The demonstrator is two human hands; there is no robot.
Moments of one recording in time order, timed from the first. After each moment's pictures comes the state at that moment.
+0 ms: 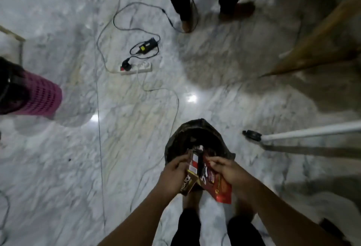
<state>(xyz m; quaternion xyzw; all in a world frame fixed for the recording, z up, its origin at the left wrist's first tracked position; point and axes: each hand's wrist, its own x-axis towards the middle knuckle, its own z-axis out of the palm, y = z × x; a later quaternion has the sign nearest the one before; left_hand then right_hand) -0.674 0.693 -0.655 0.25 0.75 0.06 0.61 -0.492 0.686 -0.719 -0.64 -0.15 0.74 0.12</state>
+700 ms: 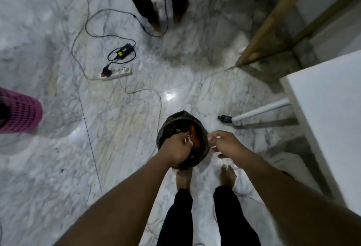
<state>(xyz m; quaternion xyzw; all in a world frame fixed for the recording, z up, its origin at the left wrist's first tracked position) -0.652 0.731 -0.534 0.53 0.62 -0.12 0.57 -0.470 0.692 -0.549 -0.74 -0.21 0.63 0.11</state>
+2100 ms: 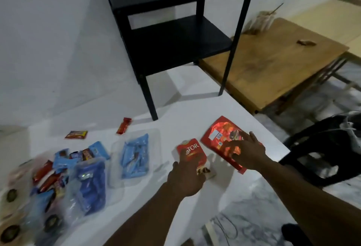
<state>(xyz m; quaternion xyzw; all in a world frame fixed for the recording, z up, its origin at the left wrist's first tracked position) -0.146 -0.079 -0.316 0.90 -0.24 -0.32 0.20 -0.193 -0.321 -0.323 -0.94 0.23 0.20 0.14</state>
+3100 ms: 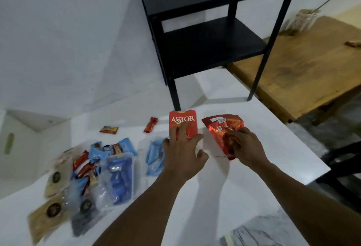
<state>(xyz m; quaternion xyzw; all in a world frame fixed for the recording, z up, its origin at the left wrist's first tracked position) -0.096 -0.038 -0.261 0.97 -0.21 0.01 0.14 -0.129 -0.254 -0.314 -0.96 0.15 0.00 0.25</state>
